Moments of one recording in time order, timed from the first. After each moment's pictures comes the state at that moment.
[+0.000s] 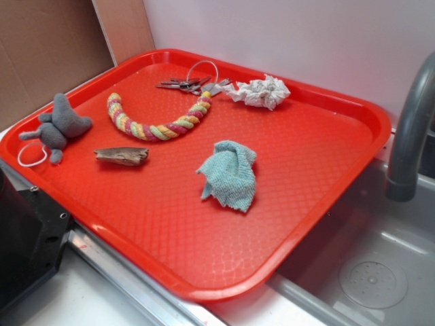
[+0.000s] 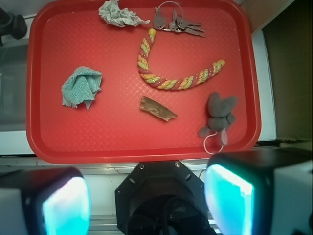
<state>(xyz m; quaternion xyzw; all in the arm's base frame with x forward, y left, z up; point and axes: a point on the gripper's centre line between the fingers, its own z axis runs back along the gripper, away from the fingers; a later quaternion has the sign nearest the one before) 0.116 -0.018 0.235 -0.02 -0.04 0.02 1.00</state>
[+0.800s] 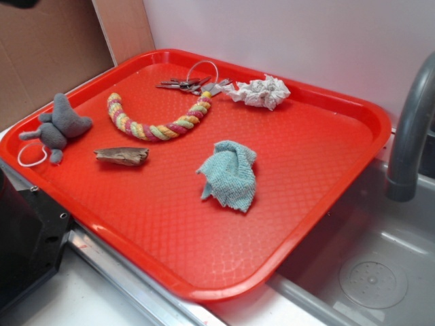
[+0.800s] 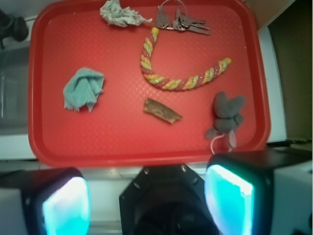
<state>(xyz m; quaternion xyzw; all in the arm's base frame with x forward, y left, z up) 0.129 -0.017 0.219 -0.03 -0.04 0.03 1.00</state>
